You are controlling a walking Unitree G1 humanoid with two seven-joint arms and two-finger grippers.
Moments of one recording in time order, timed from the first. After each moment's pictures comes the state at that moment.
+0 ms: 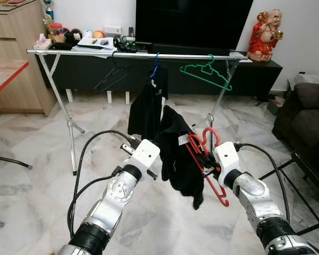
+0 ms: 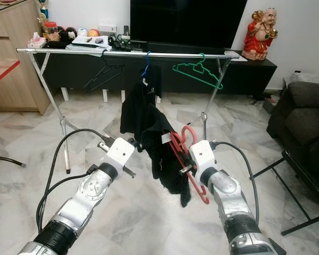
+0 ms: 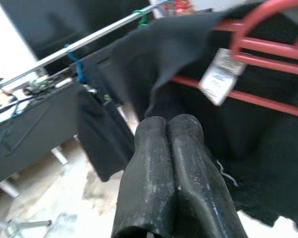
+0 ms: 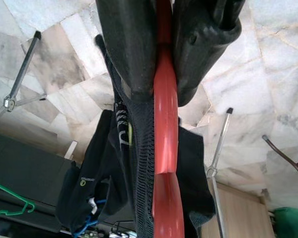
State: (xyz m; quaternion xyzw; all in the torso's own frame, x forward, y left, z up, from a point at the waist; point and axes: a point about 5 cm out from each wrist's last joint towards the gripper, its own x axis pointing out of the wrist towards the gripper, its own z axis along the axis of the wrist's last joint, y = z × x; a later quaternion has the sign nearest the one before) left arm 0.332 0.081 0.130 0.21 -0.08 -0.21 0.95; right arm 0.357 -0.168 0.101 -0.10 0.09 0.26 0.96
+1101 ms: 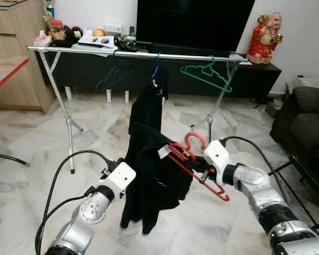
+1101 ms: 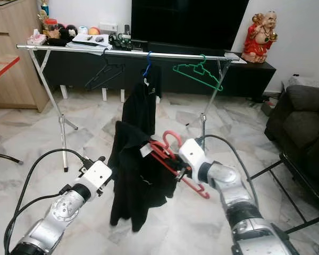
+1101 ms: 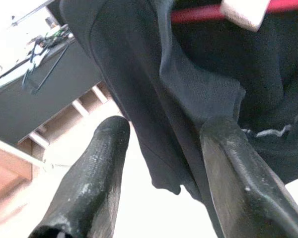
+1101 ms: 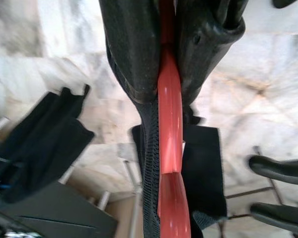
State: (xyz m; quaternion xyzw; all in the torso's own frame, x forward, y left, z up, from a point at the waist) left arm 0.312 0.142 0.087 0.28 0.00 -0.14 0.95; right arm 0.358 -0.147 0.114 -0.16 0.11 0.44 0.88
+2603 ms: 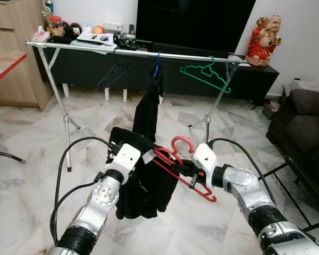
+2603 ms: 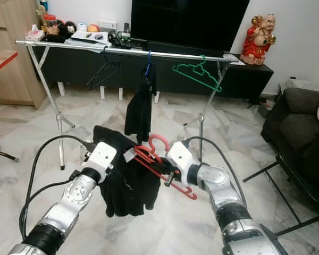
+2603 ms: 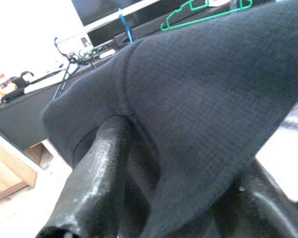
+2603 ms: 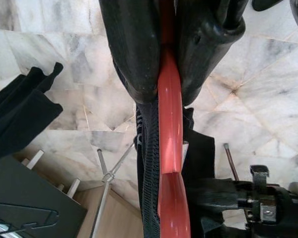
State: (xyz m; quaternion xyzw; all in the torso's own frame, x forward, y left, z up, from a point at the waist) left arm 0.338 0.123 0.115 0.23 -0.06 -0.09 0.97; right arm 0.353 -0.127 0.114 -0.15 0.09 0.49 0.85
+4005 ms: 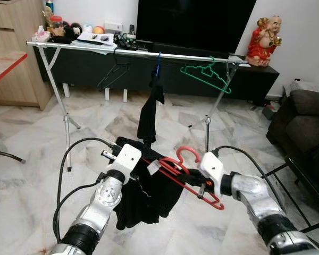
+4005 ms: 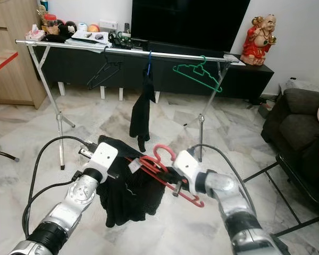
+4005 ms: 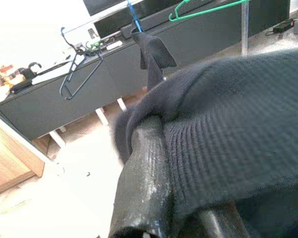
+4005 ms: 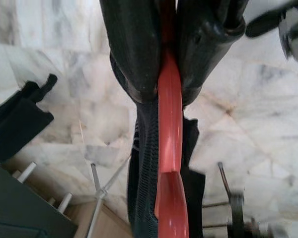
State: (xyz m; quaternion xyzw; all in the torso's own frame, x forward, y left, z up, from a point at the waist) left arm 0.341 0.126 0.109 0.23 -0.04 -0.07 0.97; right arm 0.332 -0.165 0.092 -0.17 0.13 0.50 0.84
